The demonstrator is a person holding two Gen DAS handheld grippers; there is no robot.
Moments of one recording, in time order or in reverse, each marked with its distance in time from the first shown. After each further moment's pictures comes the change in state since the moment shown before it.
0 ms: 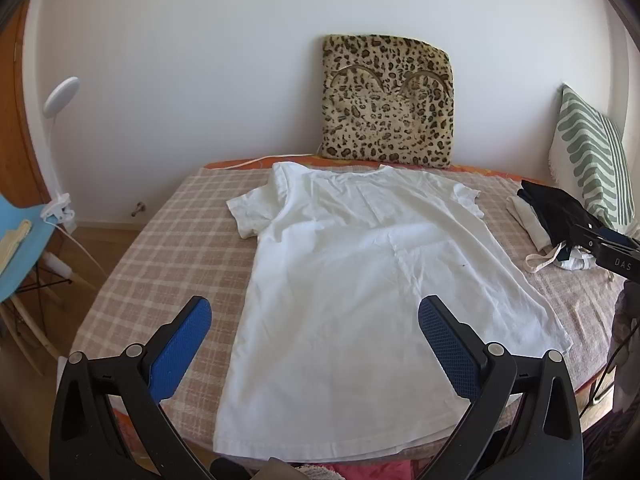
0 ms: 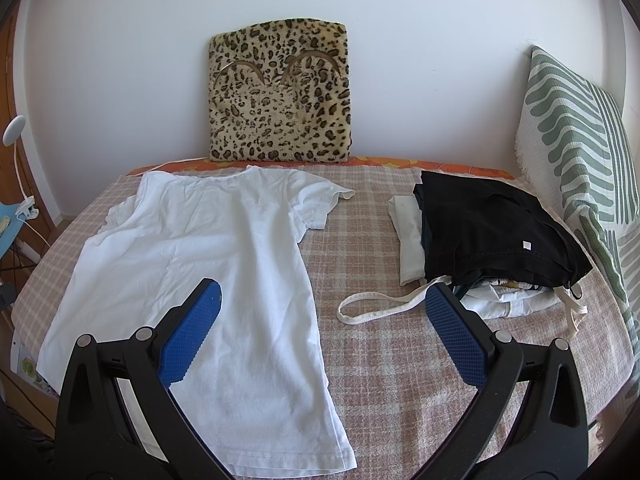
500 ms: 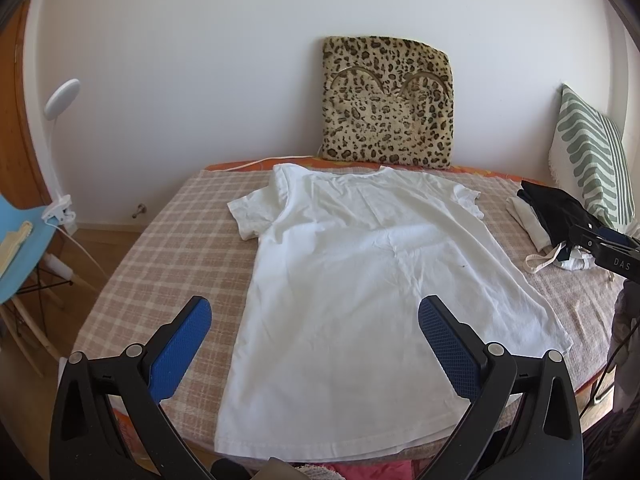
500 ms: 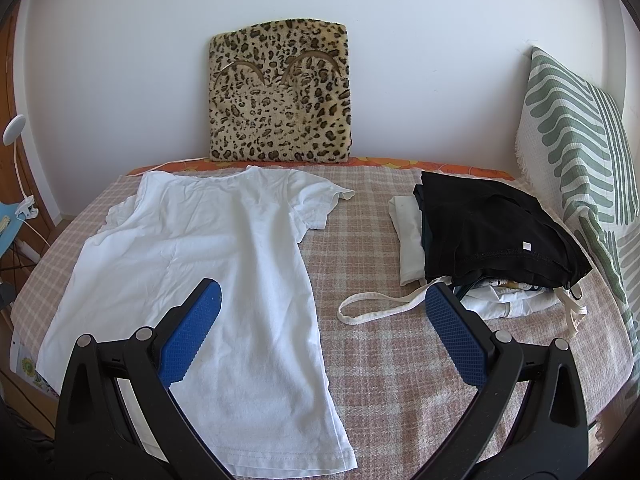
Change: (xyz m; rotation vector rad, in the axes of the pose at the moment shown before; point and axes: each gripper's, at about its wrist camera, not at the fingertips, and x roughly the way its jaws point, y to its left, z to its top) left arm -0.001 0.000 -0.001 0.001 -0.002 0.001; right arm -0.001 0.000 0.000 0.000 -0.001 -0.001
